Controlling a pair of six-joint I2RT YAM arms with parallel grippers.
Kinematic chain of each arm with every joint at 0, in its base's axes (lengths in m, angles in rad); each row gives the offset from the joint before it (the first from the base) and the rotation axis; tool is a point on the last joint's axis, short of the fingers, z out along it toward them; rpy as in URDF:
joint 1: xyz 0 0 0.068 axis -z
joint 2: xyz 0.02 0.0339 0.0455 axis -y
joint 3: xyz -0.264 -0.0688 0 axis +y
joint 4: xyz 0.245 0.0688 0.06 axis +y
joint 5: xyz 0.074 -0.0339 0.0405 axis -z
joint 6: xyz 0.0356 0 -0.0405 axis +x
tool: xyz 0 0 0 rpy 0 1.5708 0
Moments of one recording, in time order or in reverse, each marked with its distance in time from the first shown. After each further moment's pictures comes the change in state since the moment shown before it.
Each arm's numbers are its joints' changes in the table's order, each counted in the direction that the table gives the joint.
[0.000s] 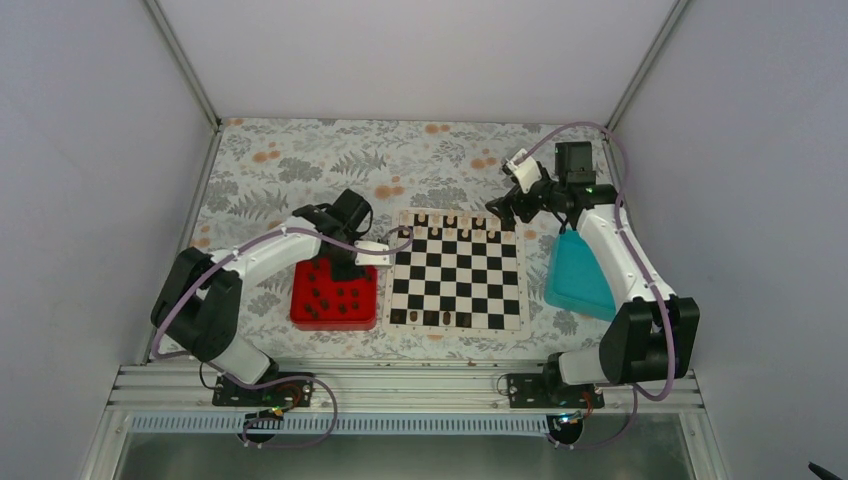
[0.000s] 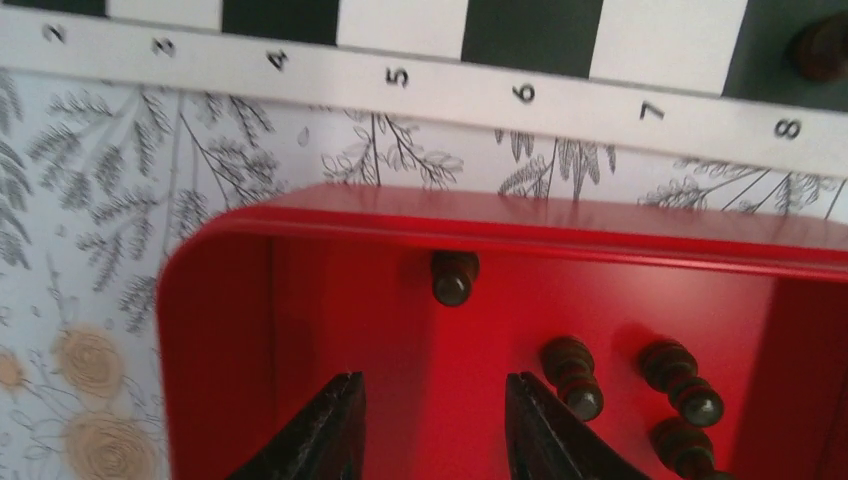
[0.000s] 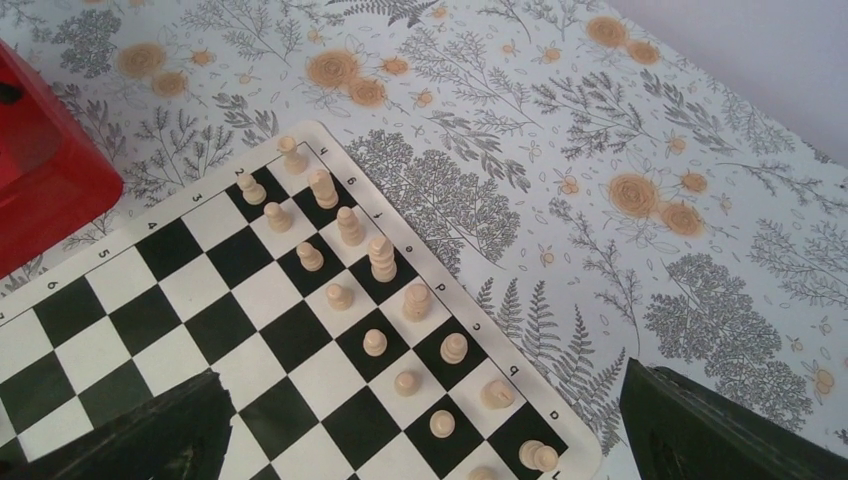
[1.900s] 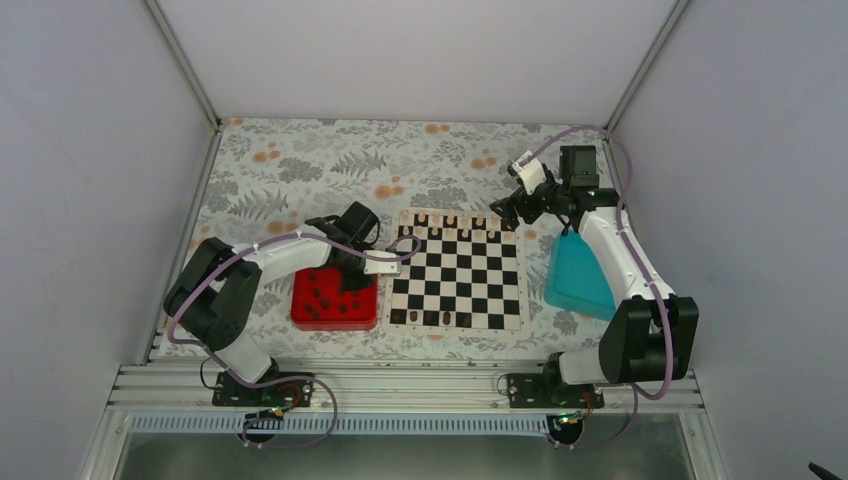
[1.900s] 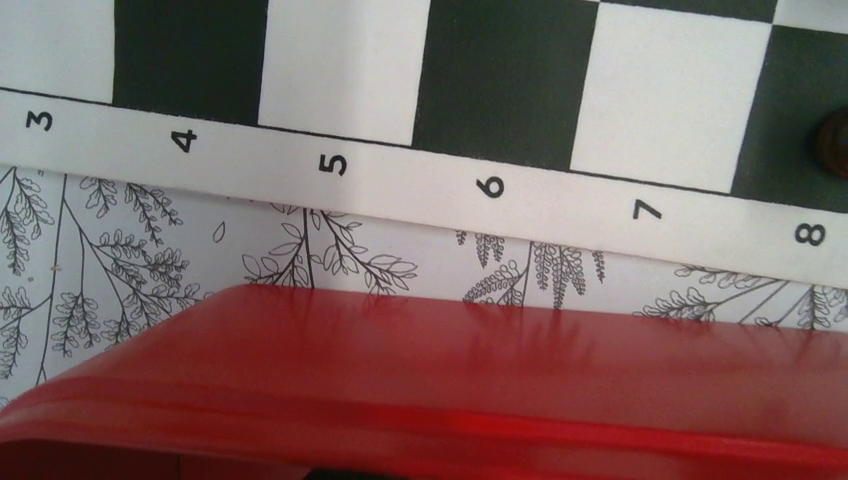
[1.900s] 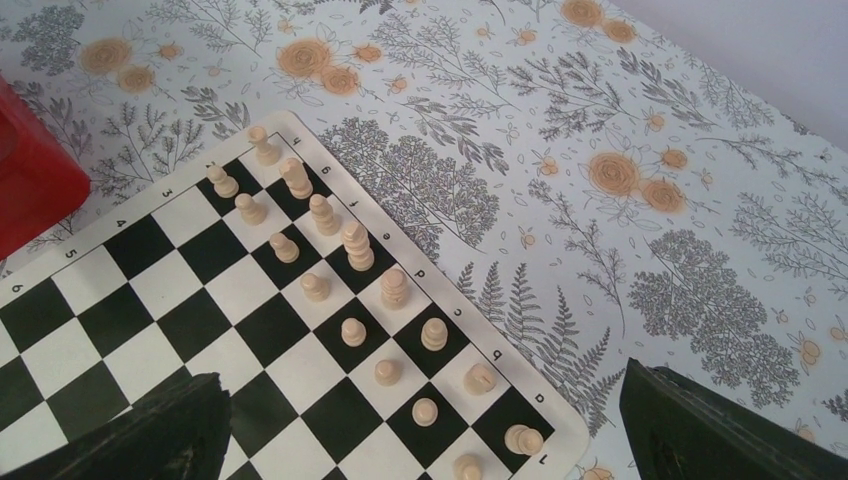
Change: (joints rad) left arm 0.039 -0.089 0.099 -0.187 0.061 -0.057; right arm 0.035 0.001 0.040 -0.049 0.001 0.012
